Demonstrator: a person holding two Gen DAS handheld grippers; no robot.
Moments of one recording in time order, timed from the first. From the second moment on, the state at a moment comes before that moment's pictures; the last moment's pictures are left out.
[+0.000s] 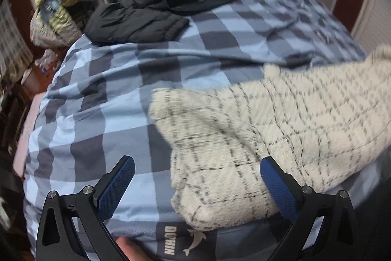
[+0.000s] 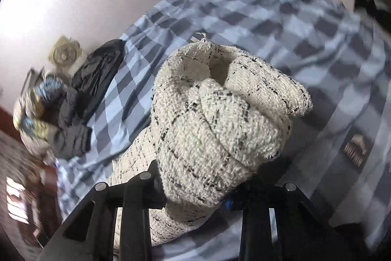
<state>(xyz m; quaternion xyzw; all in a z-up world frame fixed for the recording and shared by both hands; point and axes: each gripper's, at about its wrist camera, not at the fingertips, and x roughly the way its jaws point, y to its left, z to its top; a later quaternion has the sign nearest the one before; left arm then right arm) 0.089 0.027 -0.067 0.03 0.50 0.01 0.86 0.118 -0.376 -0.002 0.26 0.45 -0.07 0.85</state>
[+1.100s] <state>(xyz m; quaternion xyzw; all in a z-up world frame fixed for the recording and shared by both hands) 0.017 0.205 -0.011 -0.25 0.34 0.25 0.87 0.108 -0.039 -0.019 -0.06 0.51 0.36 0.78</state>
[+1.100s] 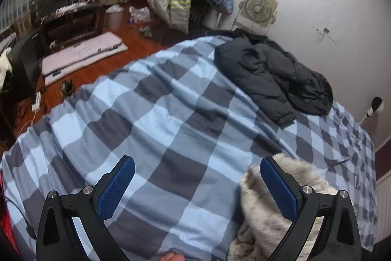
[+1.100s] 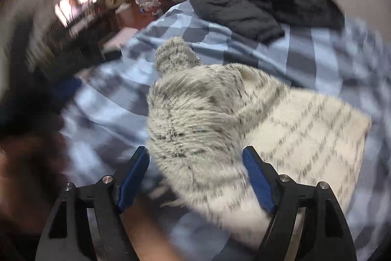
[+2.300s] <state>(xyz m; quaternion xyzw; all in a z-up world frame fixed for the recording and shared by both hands) 0.041 0.042 0.018 -0.07 0.29 -0.07 0.95 0.107 -0.129 -0.065 -0.01 0.60 0.17 0.78</state>
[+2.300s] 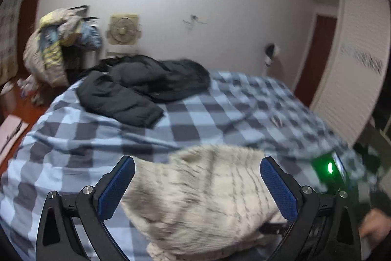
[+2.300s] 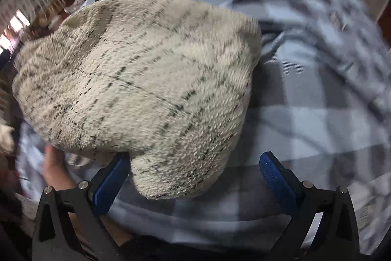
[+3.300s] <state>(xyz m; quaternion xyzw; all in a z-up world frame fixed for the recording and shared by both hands) 0.071 0.068 -0.030 -0.04 0.40 0.06 0.91 0.132 -0.144 -0.071 0.06 0.60 0.11 0.79</state>
